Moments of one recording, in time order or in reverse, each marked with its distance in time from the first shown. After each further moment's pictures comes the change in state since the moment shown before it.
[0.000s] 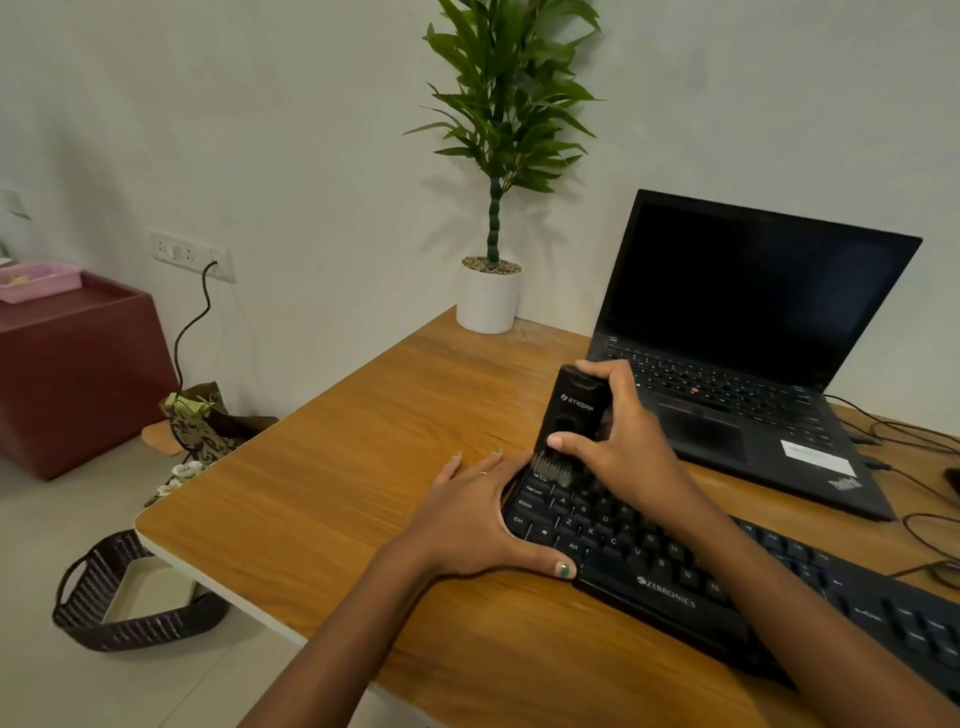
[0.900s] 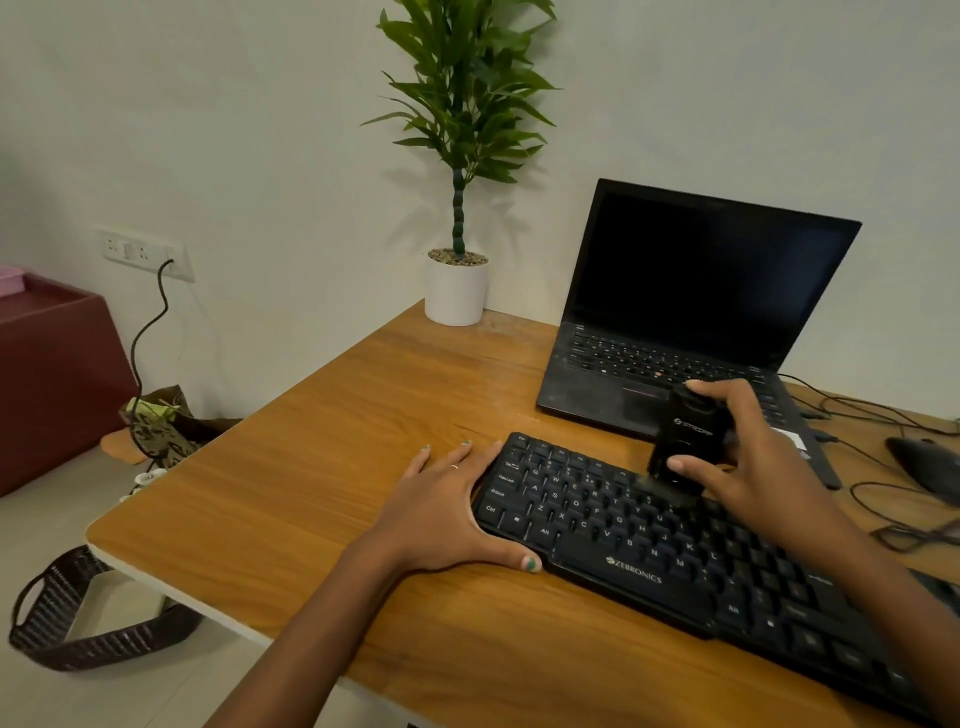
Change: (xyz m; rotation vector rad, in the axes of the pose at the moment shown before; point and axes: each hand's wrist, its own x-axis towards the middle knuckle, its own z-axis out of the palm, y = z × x) left_hand -0.002 0.003 0.000 0.139 -0.048 -0.007; right_hand -0.062 0.037 -0.095 -0.296 0.079 0.145
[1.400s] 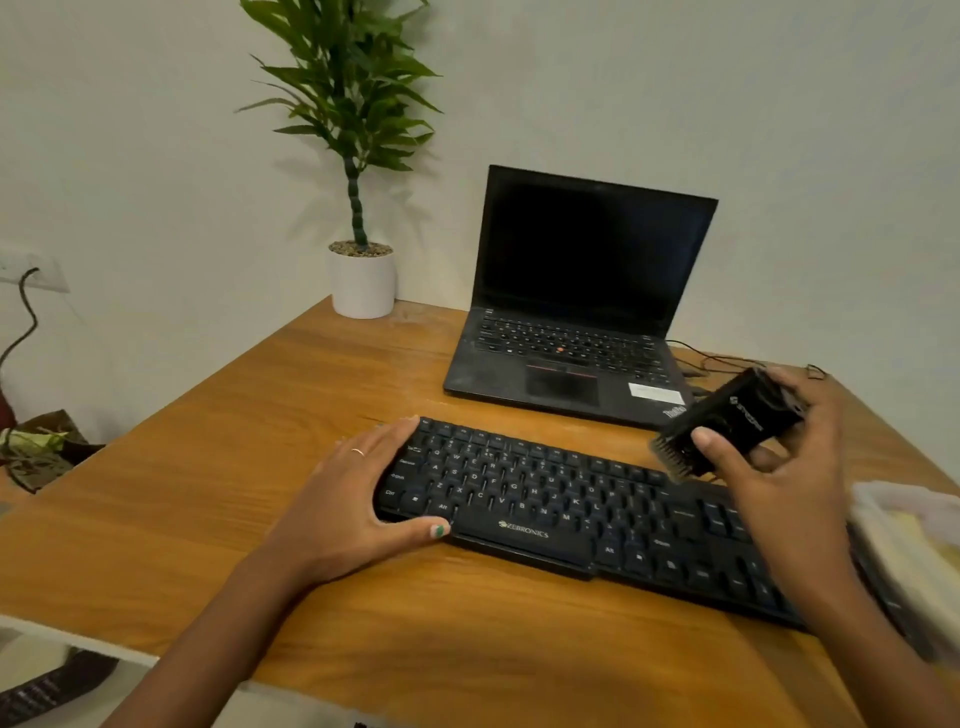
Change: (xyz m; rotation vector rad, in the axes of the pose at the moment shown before) left_hand -0.011 0.012 0.004 -0.101 0.190 0.145; right_hand -0.079 0.023 -0.040 0.469 0.618 0.105
